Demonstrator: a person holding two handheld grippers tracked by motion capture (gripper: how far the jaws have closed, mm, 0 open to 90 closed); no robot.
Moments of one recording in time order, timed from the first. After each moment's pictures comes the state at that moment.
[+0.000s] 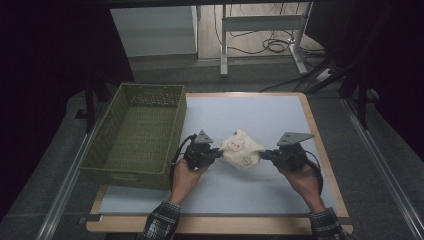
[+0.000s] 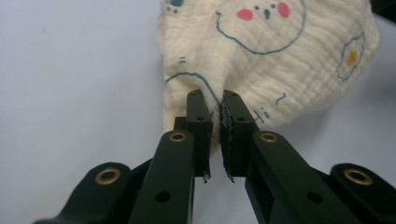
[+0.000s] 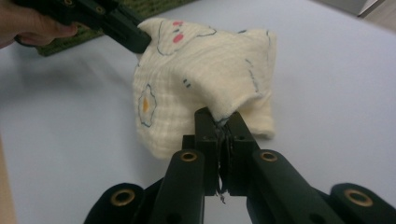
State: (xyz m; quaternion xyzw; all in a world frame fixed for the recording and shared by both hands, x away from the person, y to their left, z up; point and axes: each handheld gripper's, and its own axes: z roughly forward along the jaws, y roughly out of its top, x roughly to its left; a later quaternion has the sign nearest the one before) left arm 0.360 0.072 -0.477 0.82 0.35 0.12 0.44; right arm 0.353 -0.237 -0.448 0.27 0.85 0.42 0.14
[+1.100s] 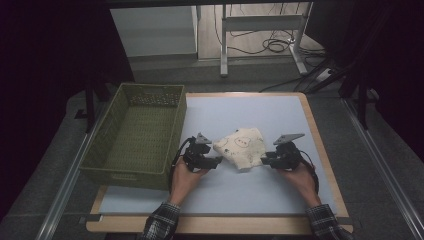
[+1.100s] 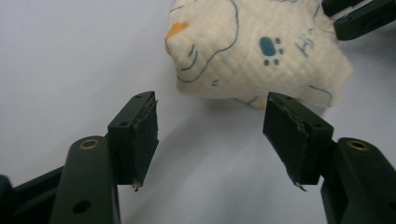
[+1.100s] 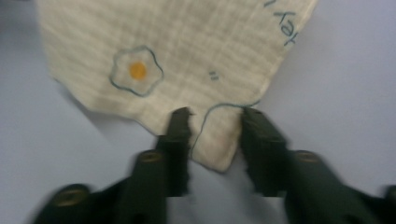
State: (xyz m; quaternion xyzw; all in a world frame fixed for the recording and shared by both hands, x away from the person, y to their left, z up) left arm 0.372 0.072 -0.516 0.82 0.40 0.10 0.39; right arm 0.394 -0.243 -0.518 0.34 0.87 0.34 0.11
